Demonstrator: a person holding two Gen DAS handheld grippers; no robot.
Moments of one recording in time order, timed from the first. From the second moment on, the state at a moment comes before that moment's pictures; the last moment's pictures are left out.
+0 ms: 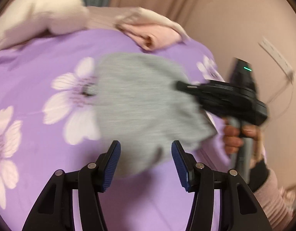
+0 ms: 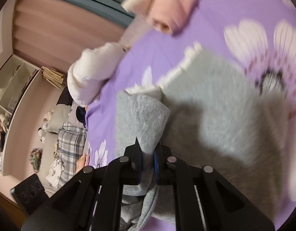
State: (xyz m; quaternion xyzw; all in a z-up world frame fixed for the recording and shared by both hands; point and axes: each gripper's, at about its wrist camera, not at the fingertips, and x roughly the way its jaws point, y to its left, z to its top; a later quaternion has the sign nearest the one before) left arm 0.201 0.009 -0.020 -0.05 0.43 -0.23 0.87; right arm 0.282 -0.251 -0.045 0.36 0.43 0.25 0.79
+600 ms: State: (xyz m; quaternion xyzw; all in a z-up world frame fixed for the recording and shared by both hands) left arm 0.246 -0.054 -0.016 0.00 0.40 -0.22 0.89; right arm 0.298 -0.317 -0.084 0.32 0.47 0.14 0.81
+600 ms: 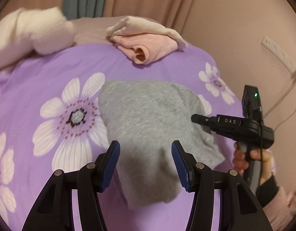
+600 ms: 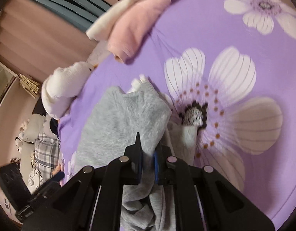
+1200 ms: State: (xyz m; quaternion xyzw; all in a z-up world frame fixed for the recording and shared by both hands) left arm 0.269 -0.070 -0.074 0.07 0.44 -0.19 0.87; right arm 0.258 -0.299 -0.023 0.17 0.39 0.10 0.90
